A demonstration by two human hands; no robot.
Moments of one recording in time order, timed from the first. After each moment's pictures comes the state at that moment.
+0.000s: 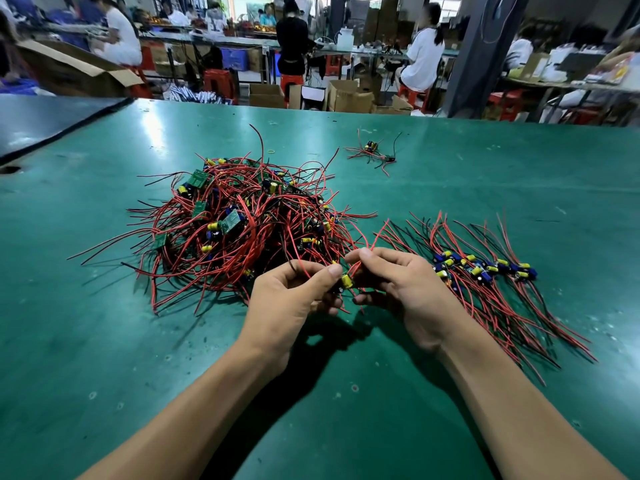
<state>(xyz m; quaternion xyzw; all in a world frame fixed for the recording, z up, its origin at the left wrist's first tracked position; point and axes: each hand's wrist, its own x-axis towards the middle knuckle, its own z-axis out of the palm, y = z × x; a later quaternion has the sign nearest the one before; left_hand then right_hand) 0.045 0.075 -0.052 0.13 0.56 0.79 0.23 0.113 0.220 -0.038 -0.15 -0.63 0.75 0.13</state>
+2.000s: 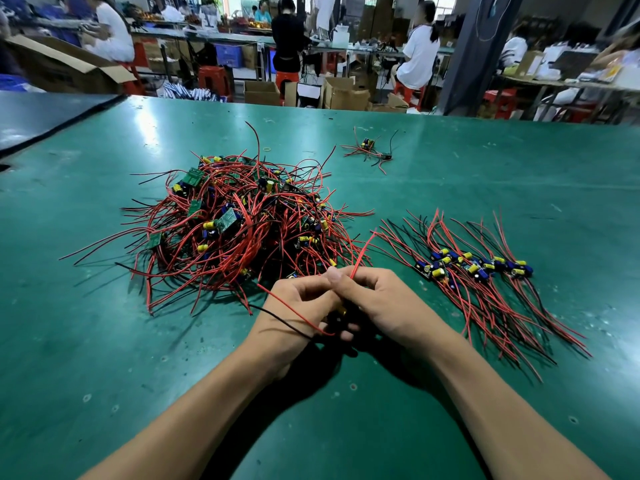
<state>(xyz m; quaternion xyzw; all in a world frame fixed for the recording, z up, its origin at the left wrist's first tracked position) 0.052 0.076 -0.057 0.21 0.57 0.73 0.32 0.112 0.209 -0.066 -0.12 -0.66 0.74 0.03</state>
